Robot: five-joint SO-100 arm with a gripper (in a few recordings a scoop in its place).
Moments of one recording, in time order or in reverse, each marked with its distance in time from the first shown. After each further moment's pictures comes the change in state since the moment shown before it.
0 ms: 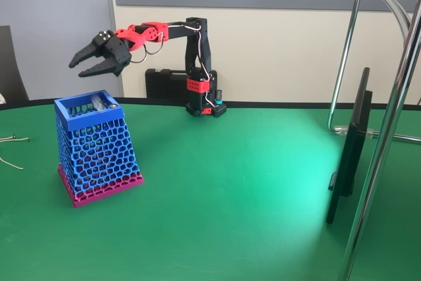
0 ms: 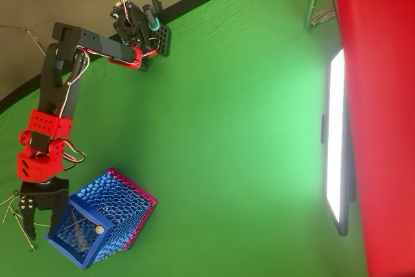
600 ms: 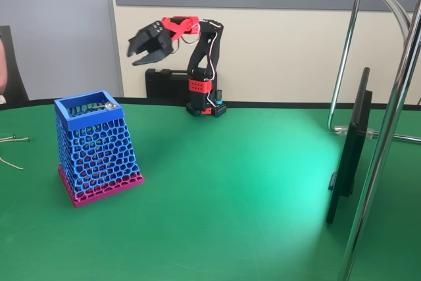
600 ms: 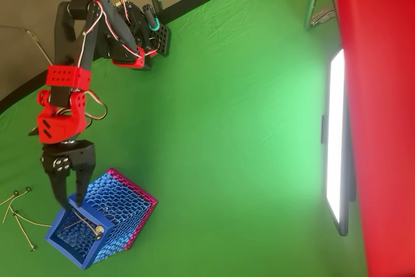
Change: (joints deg) arm -12.7 34.8 28.7 5.3 -25.3
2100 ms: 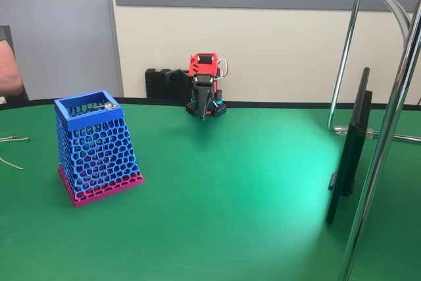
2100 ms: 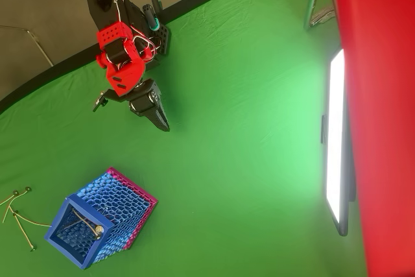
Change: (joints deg) arm -24.0 63.5 61.3 23.6 -22.5
